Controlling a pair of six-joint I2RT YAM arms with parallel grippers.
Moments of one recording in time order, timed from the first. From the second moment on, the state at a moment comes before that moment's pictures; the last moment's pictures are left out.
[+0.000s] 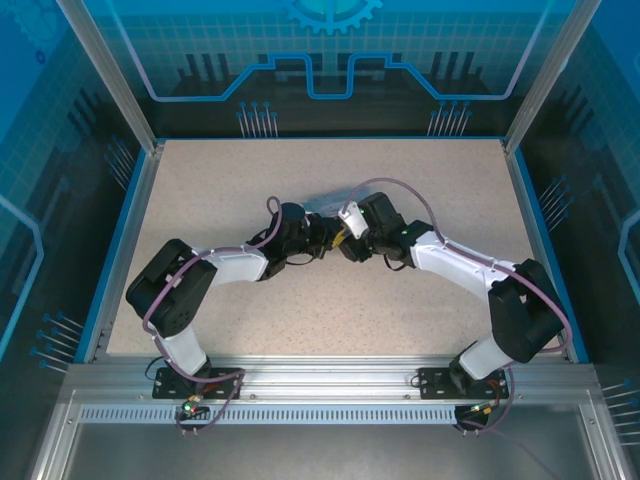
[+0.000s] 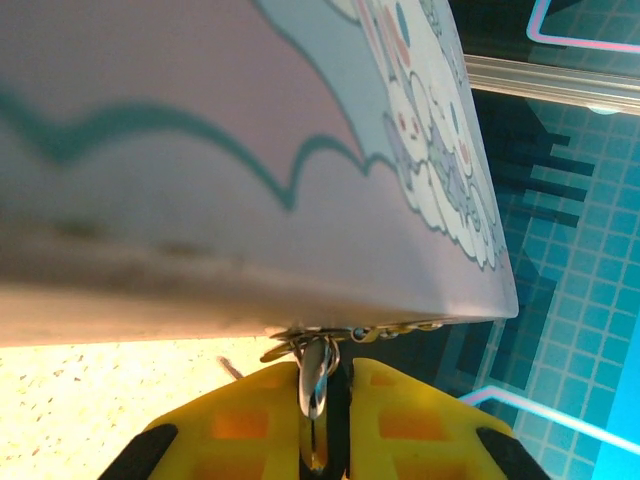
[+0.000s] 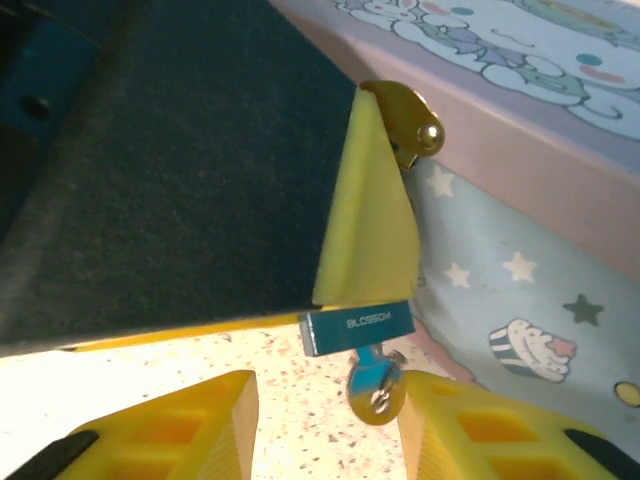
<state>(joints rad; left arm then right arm) -0.58 1.74 0.84 0.50 0.34 -1.55 0.60 1.52 1.02 -0.37 -0.10 -0.11</state>
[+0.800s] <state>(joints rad) -0.60 1.82 0.86 0.31 0.35 -1.29 0.37 1.26 0.74 -0.22 -0.34 0.42</state>
